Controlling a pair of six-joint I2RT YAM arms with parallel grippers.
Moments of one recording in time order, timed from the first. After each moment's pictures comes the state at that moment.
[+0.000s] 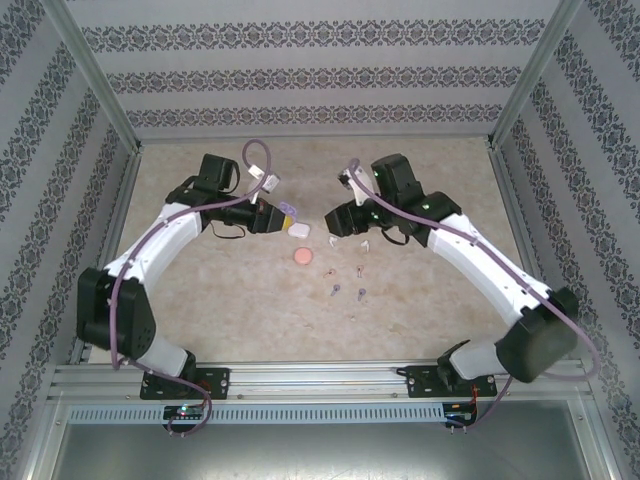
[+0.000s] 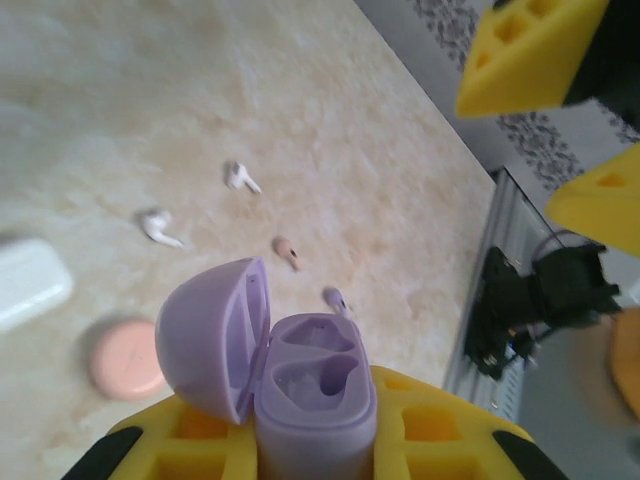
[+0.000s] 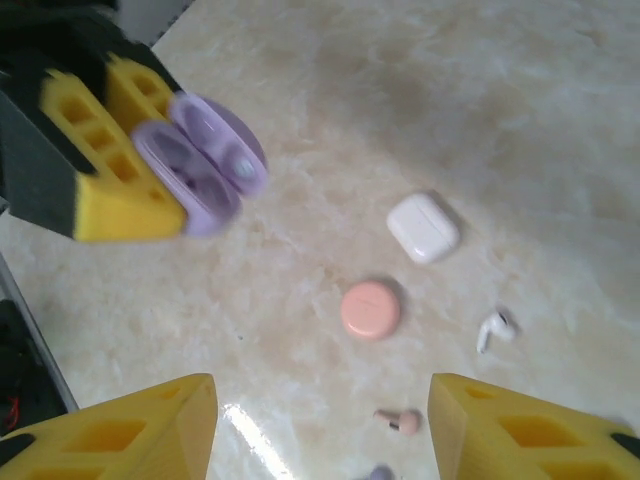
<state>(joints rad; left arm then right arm) -0.24 1.50 1.21 -0.58 0.89 0.06 0.54 1.38 1.25 -0.63 -0.39 0.15</state>
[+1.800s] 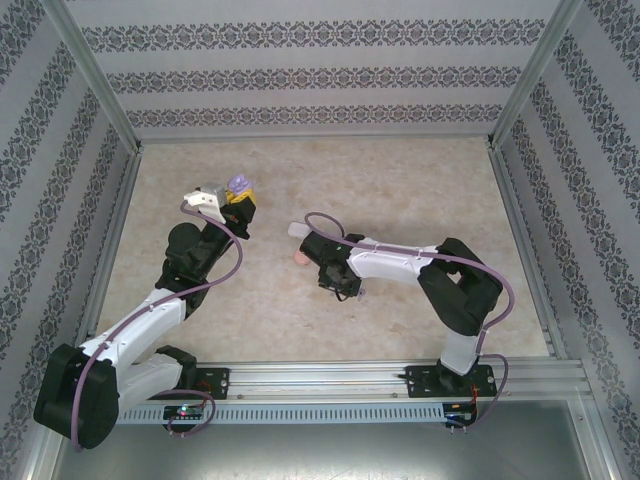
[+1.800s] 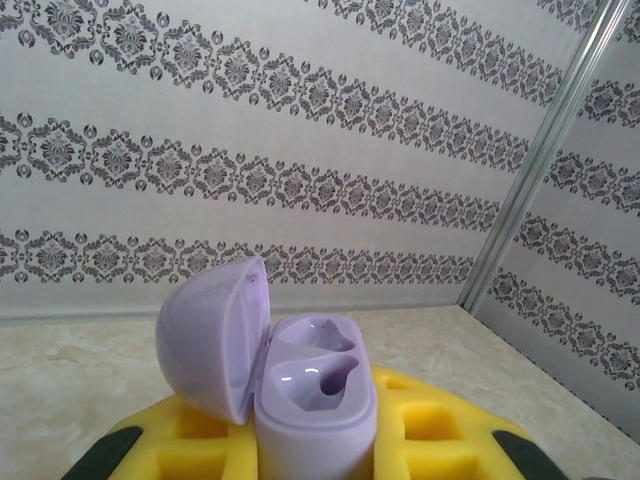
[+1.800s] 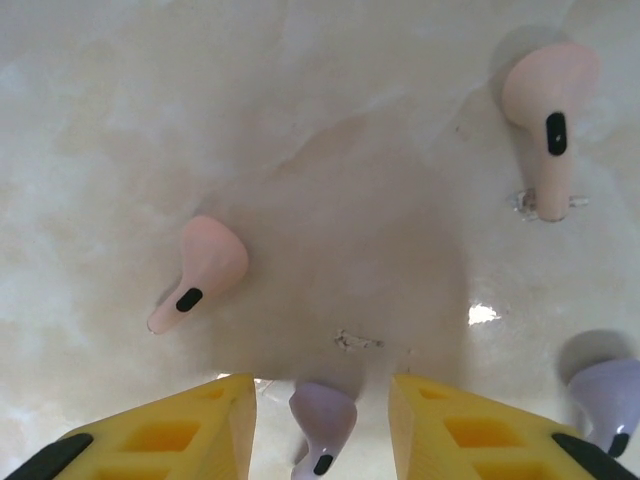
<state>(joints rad) -0.33 1.04 0.50 0.66 0.08 -0.29 0.87 1.82 1.12 -0.72 0.13 1.22</state>
